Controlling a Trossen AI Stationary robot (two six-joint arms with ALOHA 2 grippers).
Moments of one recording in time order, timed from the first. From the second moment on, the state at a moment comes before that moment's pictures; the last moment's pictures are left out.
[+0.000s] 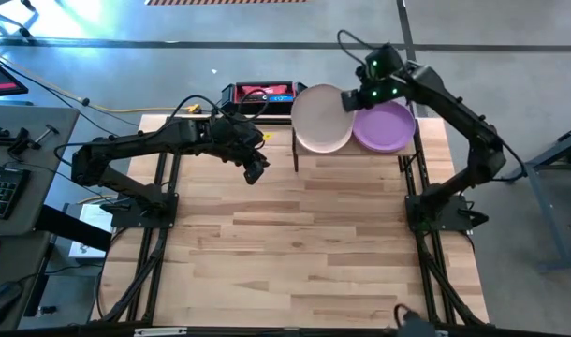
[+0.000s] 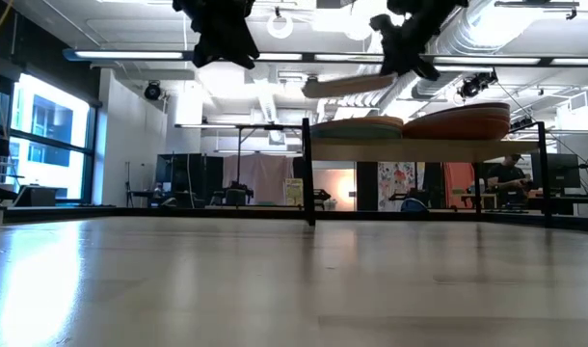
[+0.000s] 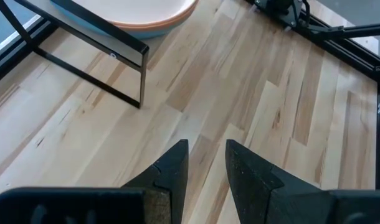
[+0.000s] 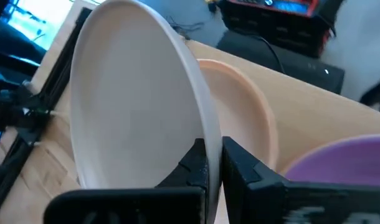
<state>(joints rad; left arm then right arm) 0.25 1.37 1.30 -0.71 0.06 -0.31 -0.81 1.50 1.62 -1.00 -0.25 0.39</state>
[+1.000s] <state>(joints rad) 0.25 1.37 1.30 -0.71 0.06 -0.29 -0.84 1.61 1.62 -1.08 -0.25 0.36</state>
